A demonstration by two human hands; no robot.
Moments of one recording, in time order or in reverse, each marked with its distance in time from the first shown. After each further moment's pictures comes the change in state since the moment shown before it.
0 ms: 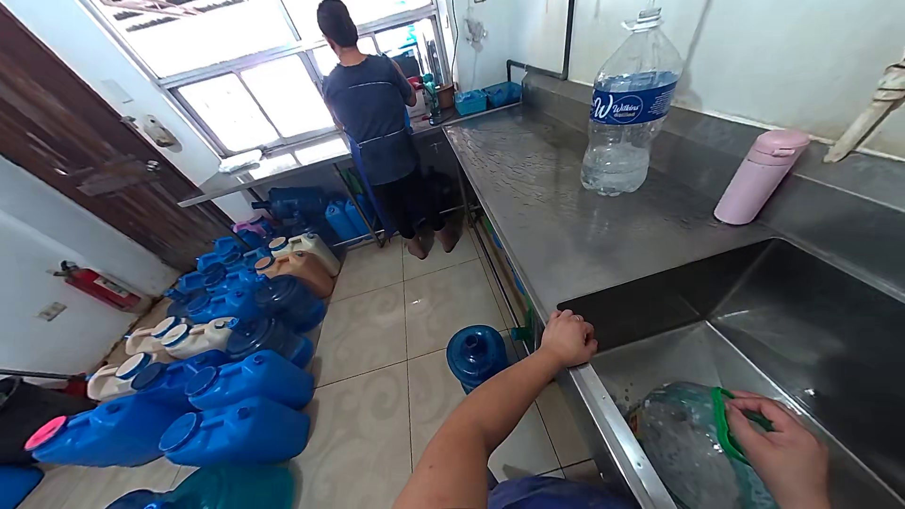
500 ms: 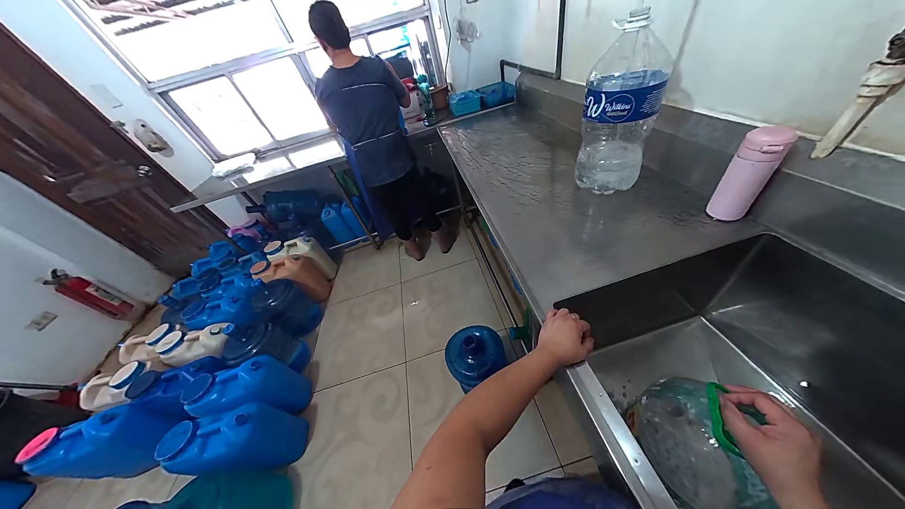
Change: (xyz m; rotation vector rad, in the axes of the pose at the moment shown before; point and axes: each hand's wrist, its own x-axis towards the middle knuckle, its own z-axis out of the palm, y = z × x) left_hand 0.000 0.001 -0.001 0.005 -0.008 0.001; right_hand 0.000 0.001 0.001 0.008 0.021 0.004
